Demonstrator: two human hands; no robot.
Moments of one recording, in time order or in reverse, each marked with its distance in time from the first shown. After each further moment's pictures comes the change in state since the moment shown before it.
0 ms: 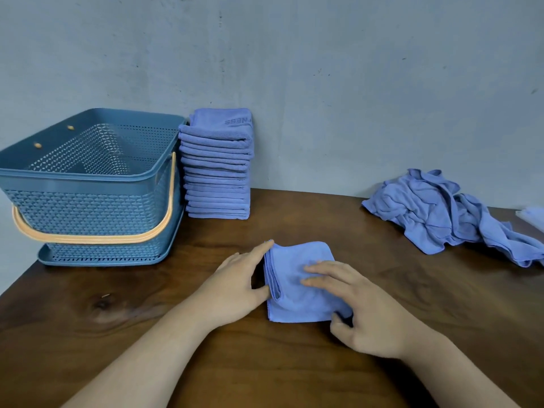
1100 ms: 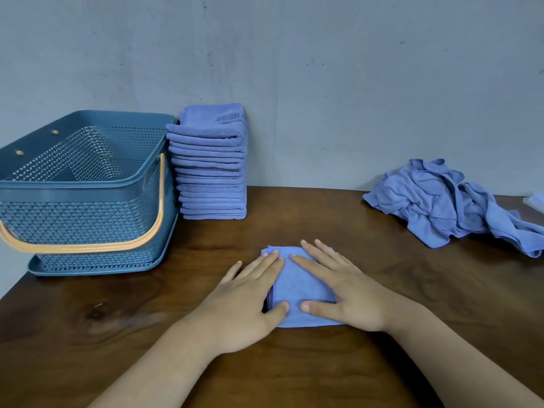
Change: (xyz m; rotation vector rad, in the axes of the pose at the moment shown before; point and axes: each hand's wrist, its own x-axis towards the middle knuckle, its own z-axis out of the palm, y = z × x) left_hand -0.013 0.025 0.009 0.348 -0.155 0.122; right_hand 0.036 0.037 0.012 -0.061 -0.199 0.155
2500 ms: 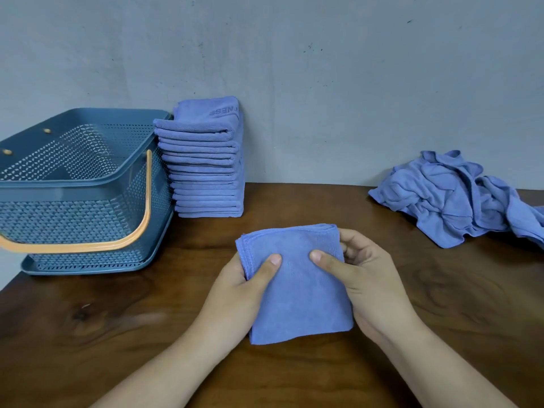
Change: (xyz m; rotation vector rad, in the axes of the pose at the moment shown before) left_hand 0.009 0.045 -0.002 -1.248 0.437 -0.183; right_hand -0.005 -0.040 -0.013 1.310 0.656 0.229
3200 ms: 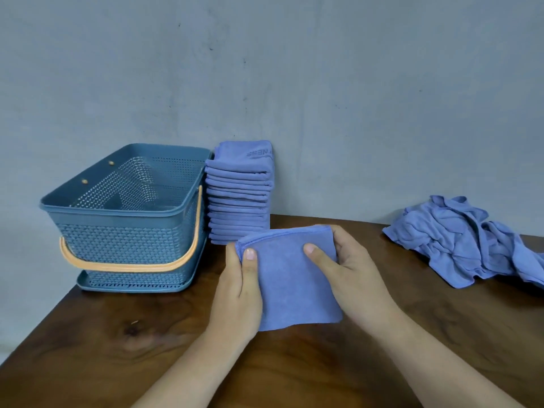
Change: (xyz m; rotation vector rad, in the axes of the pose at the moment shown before) left_hand 0.003 0.023 -0.038 0.249 0.342 0.397; right_hand 0.007 -0.045 0.066 -0.398 -0.158 -0.243
